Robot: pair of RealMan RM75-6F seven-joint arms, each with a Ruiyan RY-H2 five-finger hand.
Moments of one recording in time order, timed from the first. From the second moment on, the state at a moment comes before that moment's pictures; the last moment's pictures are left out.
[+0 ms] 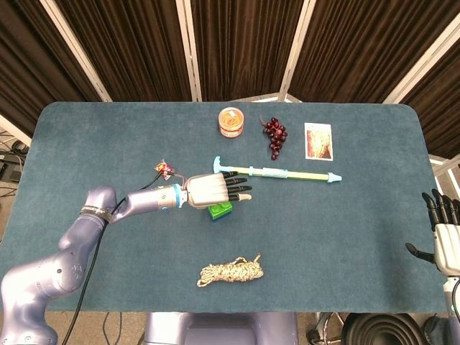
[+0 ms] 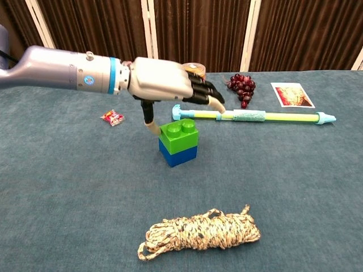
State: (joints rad) left arm -1.26 -1.81 0.27 -0.38 1.95 1.13 -0.55; right arm 0.11 -1.16 0.13 -1.43 -1.39 1.43 0.02
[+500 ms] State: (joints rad) left arm -1.07 -1.57 0.10 -0.81 1.66 1.12 -0.21; right arm 0.11 -1.13 0.11 -1.46 -1.44 1.43 0.09
